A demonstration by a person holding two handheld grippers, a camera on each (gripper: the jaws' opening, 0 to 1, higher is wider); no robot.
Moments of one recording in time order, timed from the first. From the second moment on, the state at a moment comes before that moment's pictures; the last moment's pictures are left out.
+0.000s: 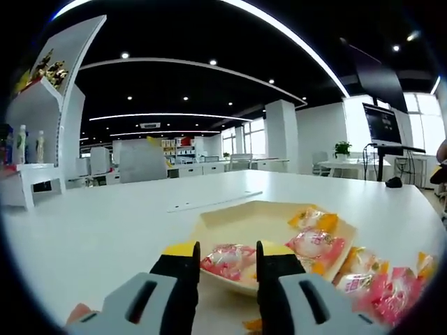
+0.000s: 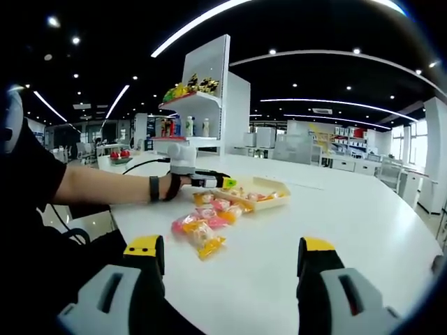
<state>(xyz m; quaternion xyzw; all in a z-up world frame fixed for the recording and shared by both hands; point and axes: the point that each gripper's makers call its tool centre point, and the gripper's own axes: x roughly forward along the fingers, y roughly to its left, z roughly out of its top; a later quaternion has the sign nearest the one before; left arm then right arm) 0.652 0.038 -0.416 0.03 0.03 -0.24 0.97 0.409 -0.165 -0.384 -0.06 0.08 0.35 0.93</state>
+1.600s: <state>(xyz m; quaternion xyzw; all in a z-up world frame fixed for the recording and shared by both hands) 0.542 0.030 -0.348 0.04 -0.08 -0.29 0.95 0.406 -0.160 -0.383 -0.06 0.08 0.35 0.93</state>
